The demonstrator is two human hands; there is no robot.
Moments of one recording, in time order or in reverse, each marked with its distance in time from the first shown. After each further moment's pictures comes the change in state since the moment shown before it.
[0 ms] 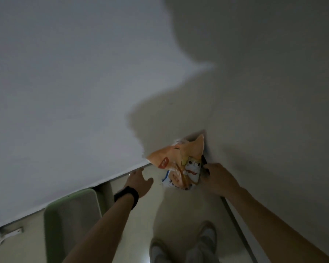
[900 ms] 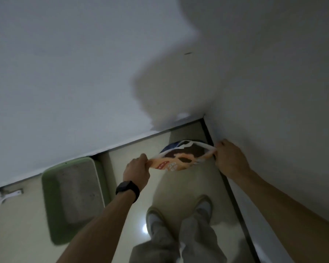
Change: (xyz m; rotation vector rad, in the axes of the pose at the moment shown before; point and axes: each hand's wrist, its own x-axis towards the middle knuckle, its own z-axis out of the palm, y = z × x) left_hand 0.022 -0.062 0.078 0.118 0.264 0.210; right_hand 0.049 0.041 0.059 -0.342 0.277 -0.220
